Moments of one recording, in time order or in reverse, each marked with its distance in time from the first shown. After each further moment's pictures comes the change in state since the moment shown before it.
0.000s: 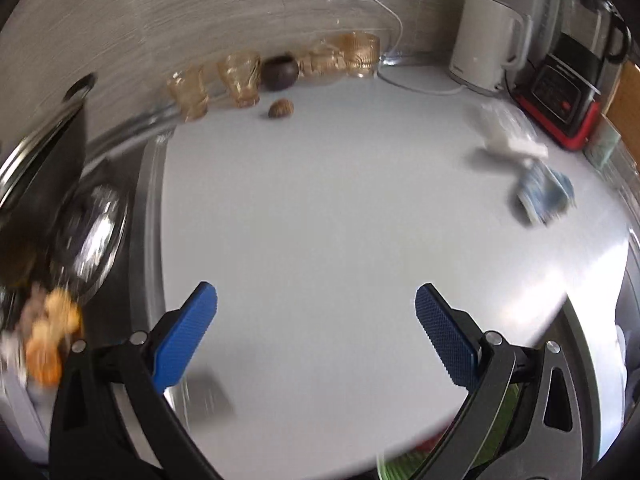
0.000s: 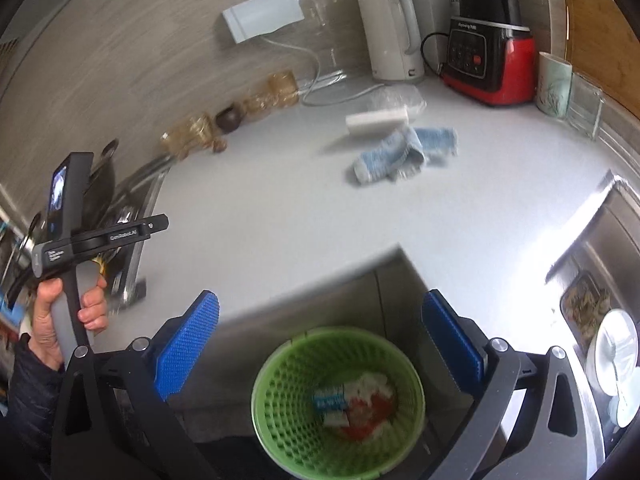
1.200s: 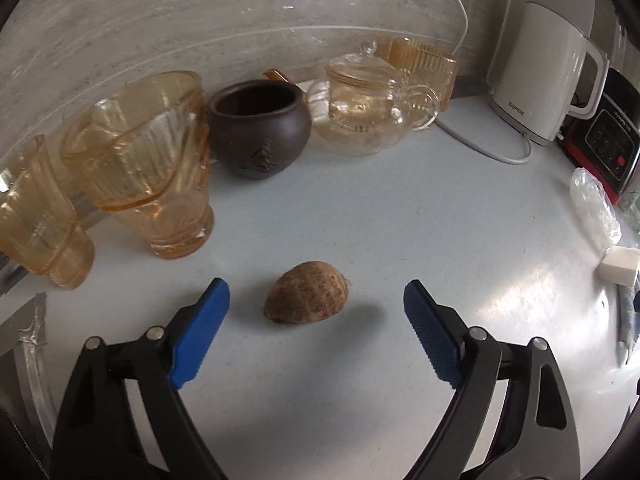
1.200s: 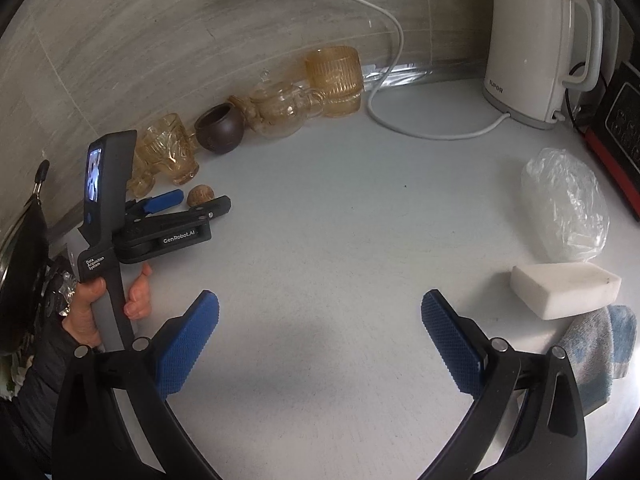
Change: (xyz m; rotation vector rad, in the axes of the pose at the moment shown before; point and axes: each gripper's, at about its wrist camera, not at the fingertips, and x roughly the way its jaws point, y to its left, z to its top) left arm 0.234 0.069 0.180 0.109 -0.053 -0.211; right arm 0.259 0.101 0.181 -0.094 0.133 0.018
